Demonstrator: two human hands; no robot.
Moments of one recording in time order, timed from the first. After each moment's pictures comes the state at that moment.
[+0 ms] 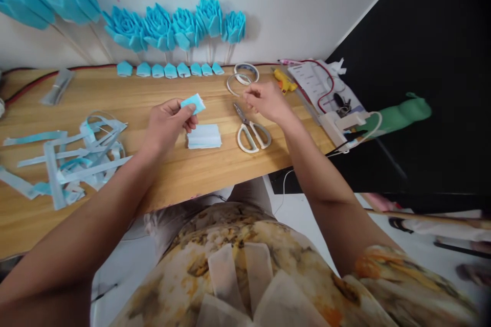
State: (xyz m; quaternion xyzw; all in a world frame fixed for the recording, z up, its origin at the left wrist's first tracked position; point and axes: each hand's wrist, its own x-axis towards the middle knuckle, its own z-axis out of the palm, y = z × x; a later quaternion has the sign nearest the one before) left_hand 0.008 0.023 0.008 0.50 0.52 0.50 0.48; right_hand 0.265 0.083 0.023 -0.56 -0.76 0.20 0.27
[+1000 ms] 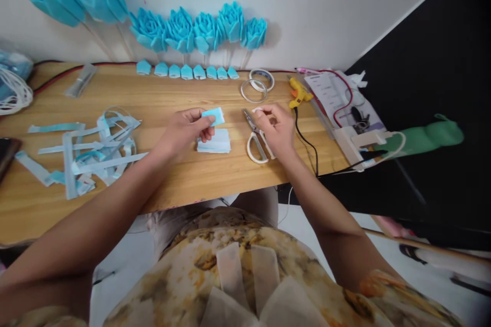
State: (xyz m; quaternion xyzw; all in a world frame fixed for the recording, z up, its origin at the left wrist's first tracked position) left_hand 0.010 0.018 0.009 0.49 0.49 0.44 0.57; right_hand 0.251 0.041 -0.011 -0.51 -0.70 0.17 0.48
